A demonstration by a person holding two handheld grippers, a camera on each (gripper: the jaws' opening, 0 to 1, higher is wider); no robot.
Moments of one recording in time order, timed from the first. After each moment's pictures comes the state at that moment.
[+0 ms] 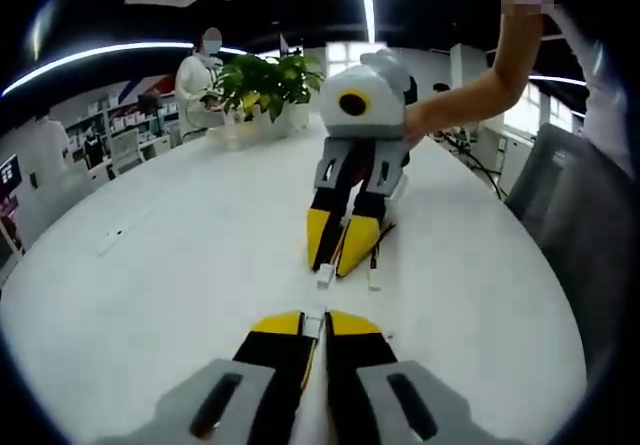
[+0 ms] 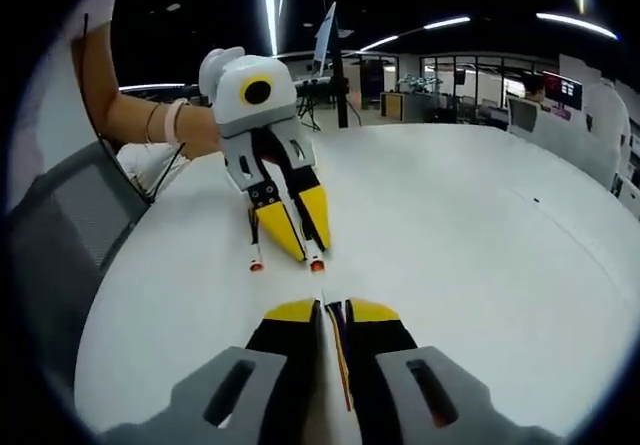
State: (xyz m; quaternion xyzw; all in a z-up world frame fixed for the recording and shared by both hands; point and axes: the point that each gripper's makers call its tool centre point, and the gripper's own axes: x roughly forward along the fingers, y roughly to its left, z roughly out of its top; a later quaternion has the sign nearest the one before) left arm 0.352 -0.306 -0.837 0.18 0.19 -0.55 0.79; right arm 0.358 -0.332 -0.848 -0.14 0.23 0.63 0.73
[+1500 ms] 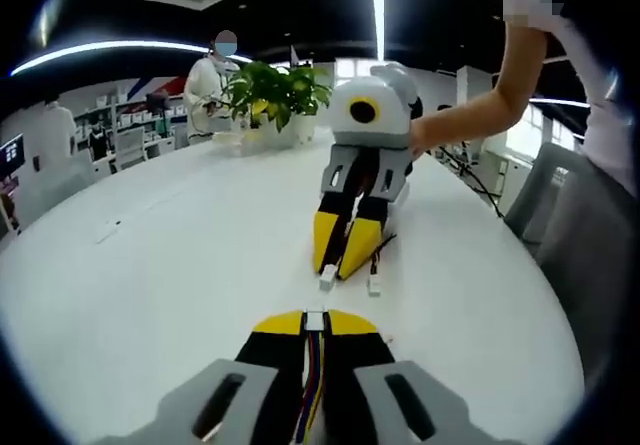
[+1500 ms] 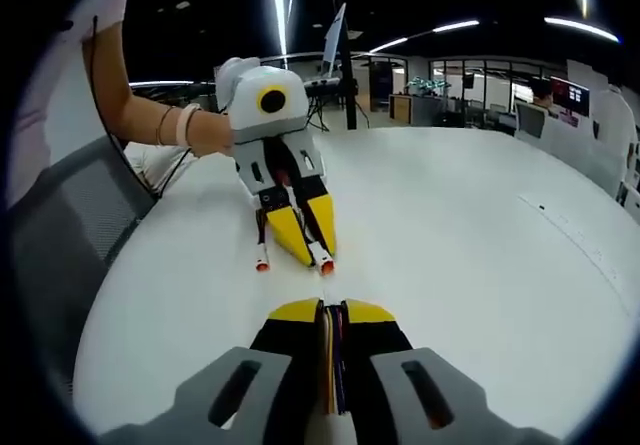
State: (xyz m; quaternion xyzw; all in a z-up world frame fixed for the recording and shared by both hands) left arm 0.354 -0.305 -0.840 0.13 0.19 -0.56 0.80; right arm 0.346 -0.330 -0.838 -0.14 0.22 0.65 0.72
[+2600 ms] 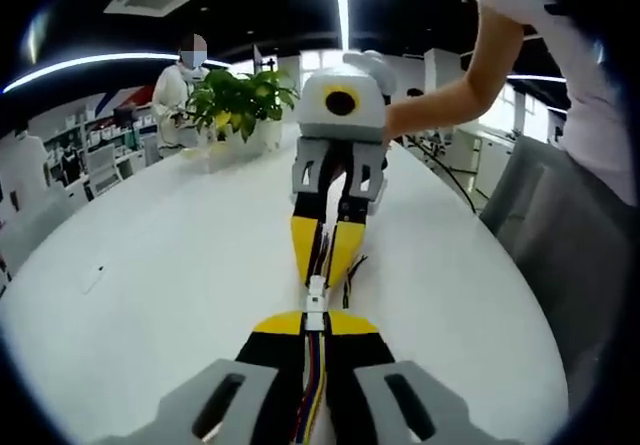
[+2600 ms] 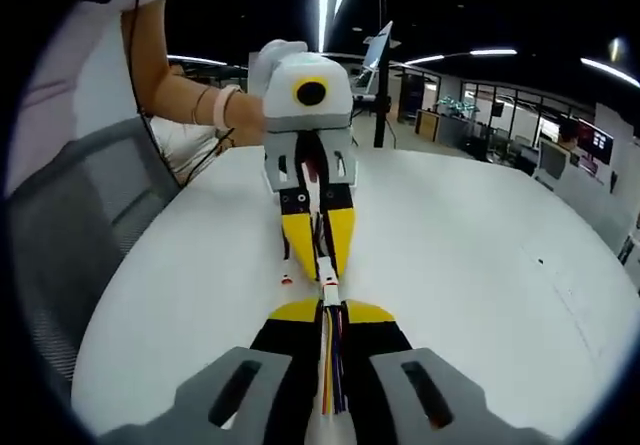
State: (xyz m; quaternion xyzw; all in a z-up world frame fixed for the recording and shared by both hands) left arm 0.343 -0.323 -0.813 0.18 0.18 -0.60 0.76; right arm 0.338 -0.333 -0.813 -0.19 0.17 0.68 0.68
